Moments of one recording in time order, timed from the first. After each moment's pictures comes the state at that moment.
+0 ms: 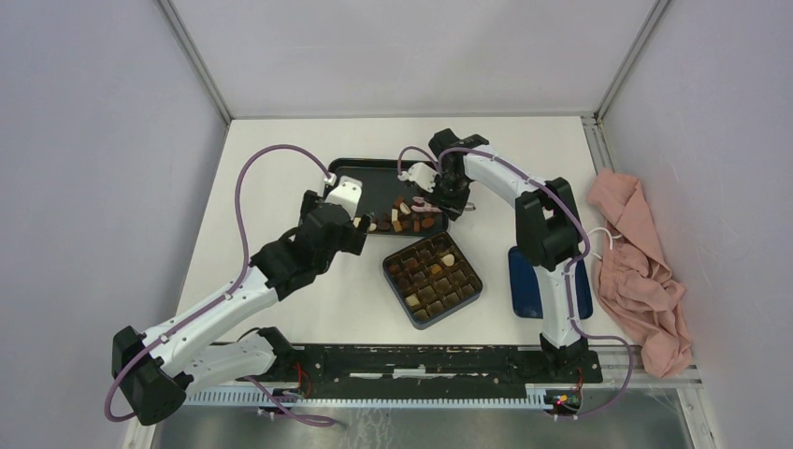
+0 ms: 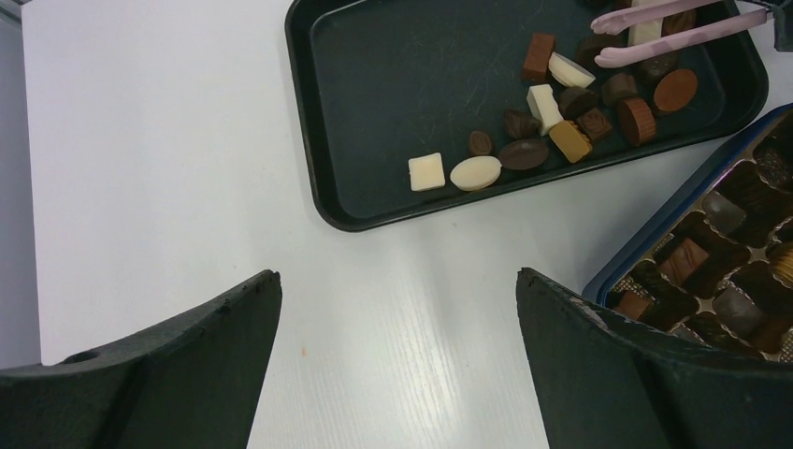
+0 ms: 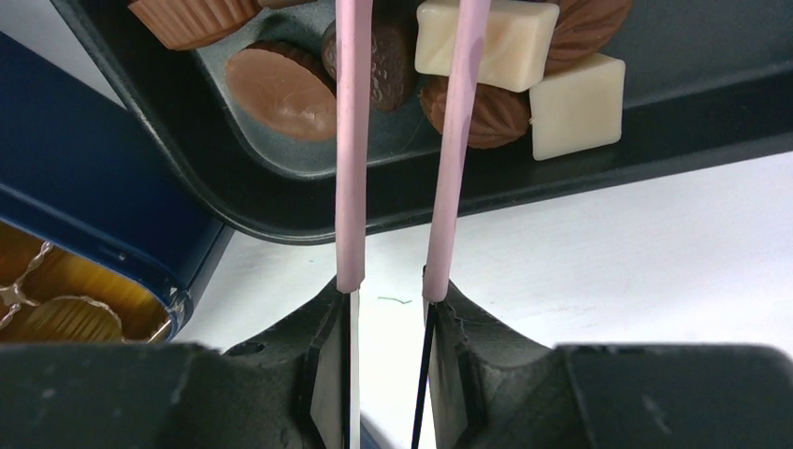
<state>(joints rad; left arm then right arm) -0.78 0.99 0.83 -0.43 -0.57 -0.07 0.49 2.17 1.80 -1.03 -0.14 -0.73</state>
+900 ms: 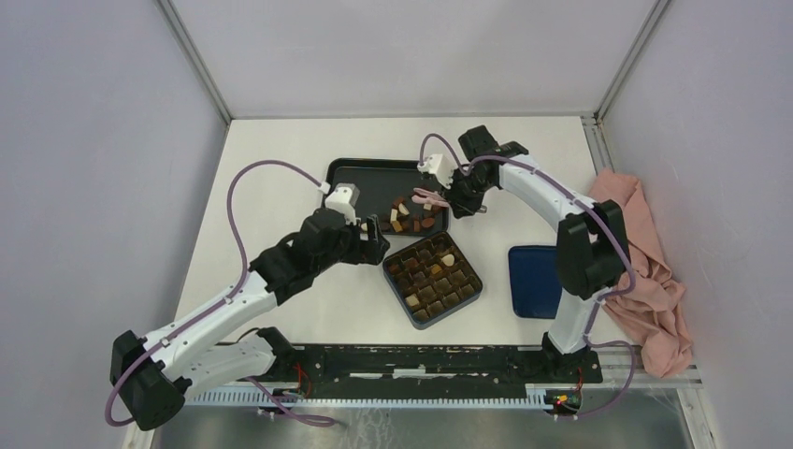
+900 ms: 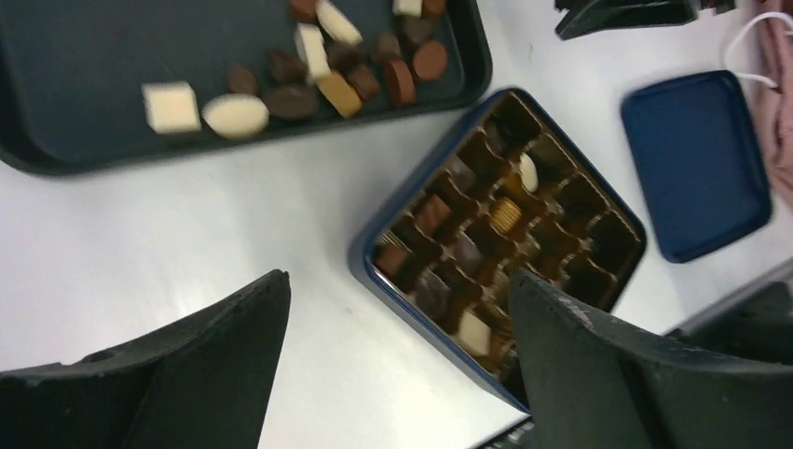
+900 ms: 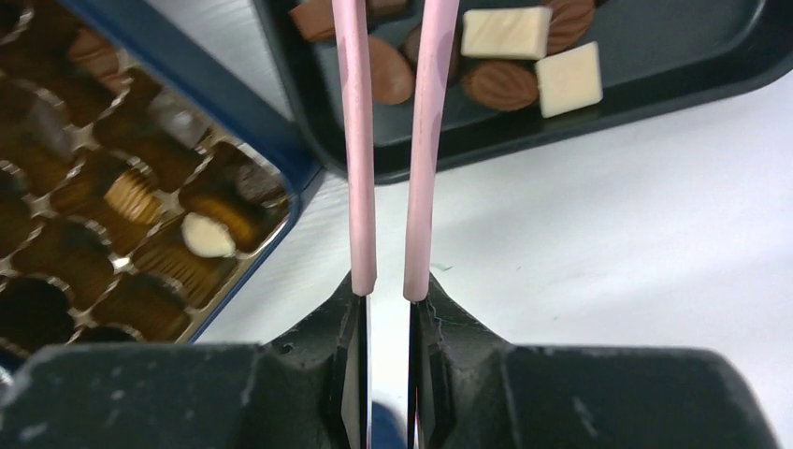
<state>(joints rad) -0.76 0.97 0.80 -0.38 -0.20 -0.42 0.43 1.89 1.56 -0.87 -0.33 -0.74</state>
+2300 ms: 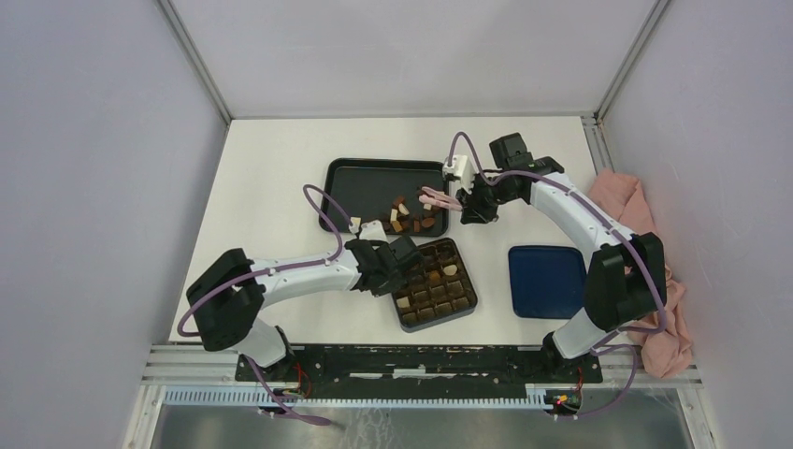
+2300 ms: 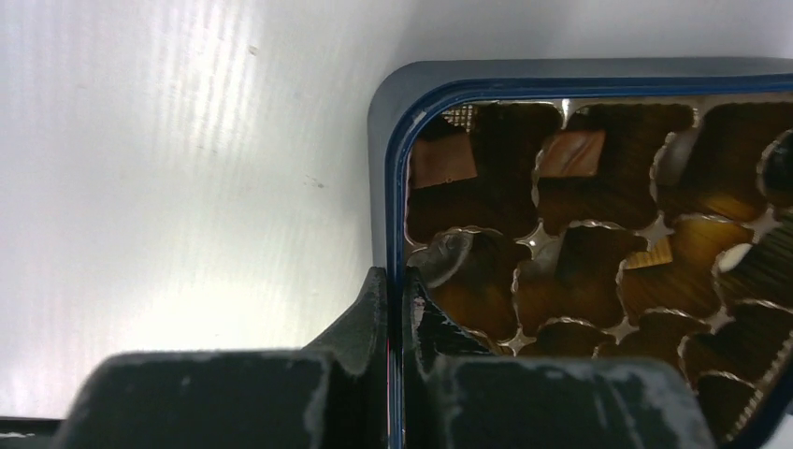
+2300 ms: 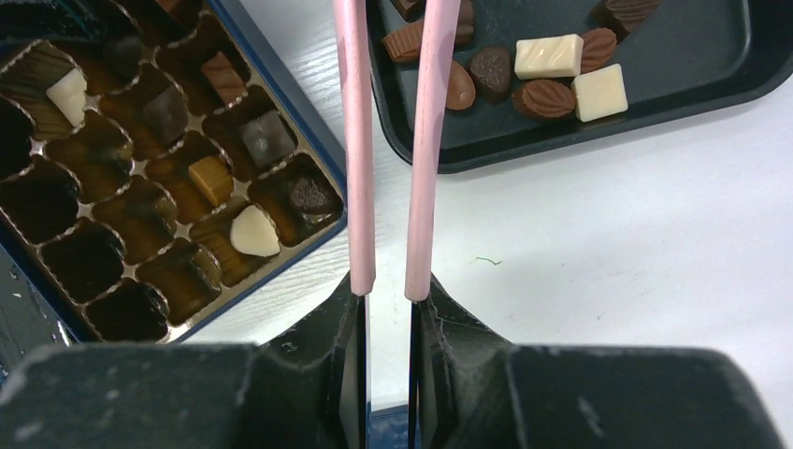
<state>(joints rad) -1.03 1.53 0.94 -0.66 -0.37 -1.33 0.33 1.60 1.28 -0.76 -0.59 -0.75</state>
